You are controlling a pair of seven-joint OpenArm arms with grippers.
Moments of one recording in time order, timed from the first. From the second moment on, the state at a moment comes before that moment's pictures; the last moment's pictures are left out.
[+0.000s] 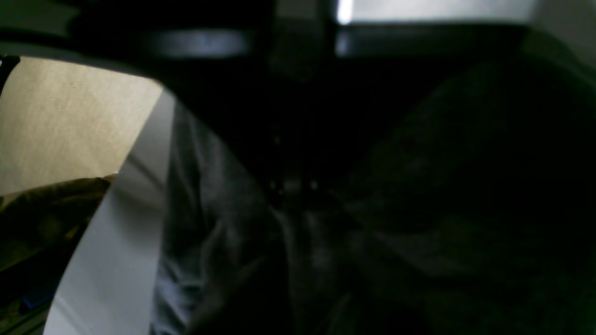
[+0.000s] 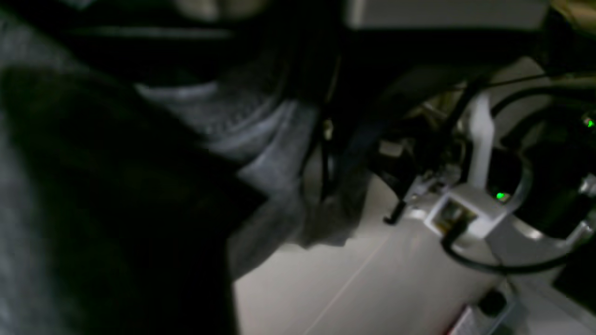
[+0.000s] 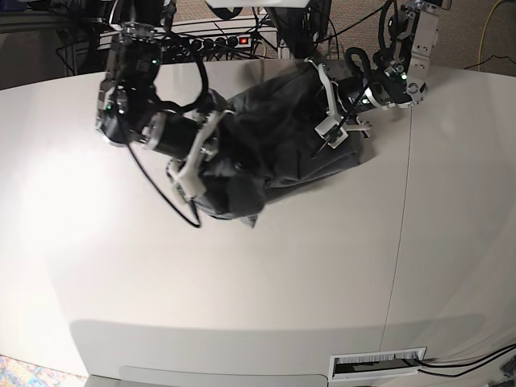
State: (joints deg) left arm 16.2 -13.4 9.0 97.5 -23.0 -42.0 37.1; right arm -5.2 3.4 6.8 108.1 51.3 39.8 -70.7
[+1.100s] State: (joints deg) left arm 16.2 -26.7 9.1 113.9 -18.1 -31.2 44.5; right arm -4.1 -2.3 -10.6 108.1 38.5 39.7 -71.8
